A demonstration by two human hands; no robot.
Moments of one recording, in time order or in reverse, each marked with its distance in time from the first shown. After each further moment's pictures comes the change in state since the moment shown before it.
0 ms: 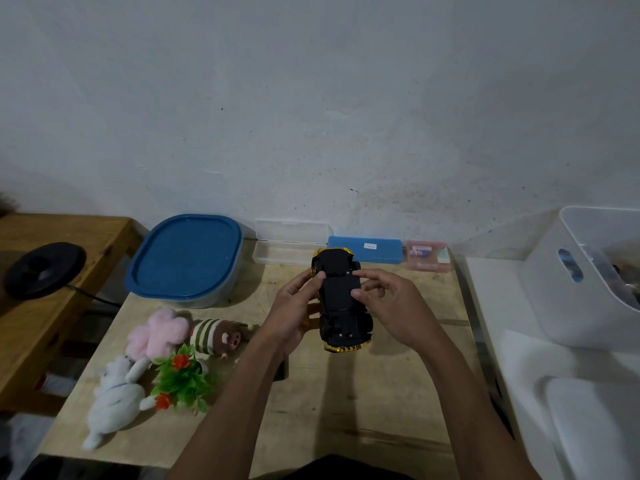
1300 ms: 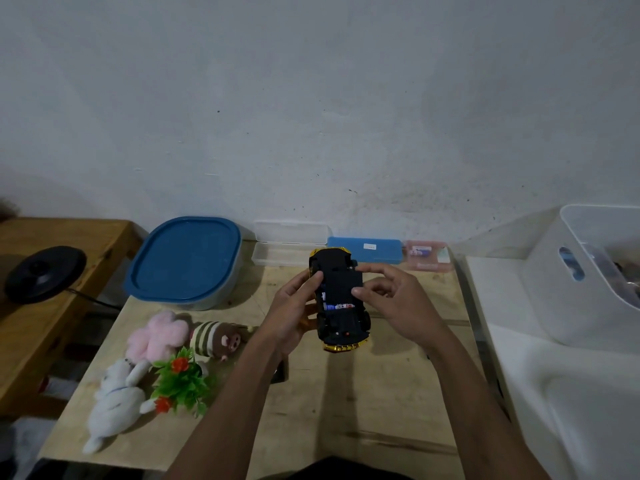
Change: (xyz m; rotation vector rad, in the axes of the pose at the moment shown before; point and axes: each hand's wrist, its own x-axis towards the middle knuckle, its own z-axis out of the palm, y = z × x) left_hand 0.003 0.000 -0.002 -0.008 -0.015 0.004; right_hand -0.003 -0.015 -0.010 0.279 -0.052 0.061
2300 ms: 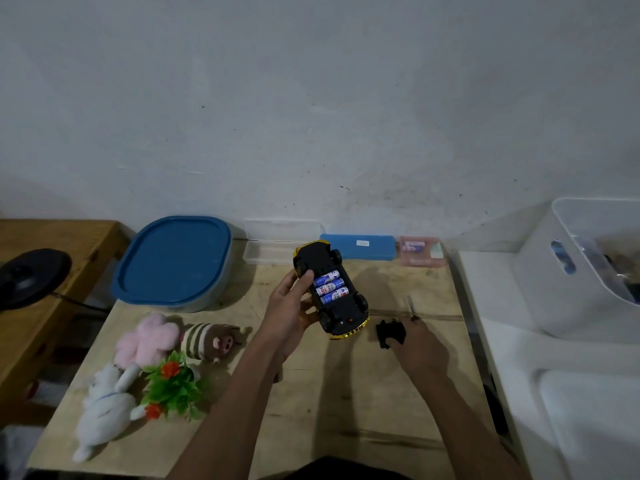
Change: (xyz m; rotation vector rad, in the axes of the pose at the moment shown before) left_hand 0.016 -0.013 0.000 -0.113 0.074 0.022; right_hand 0.002 0.156 -0.019 -0.921 0.264 0.409
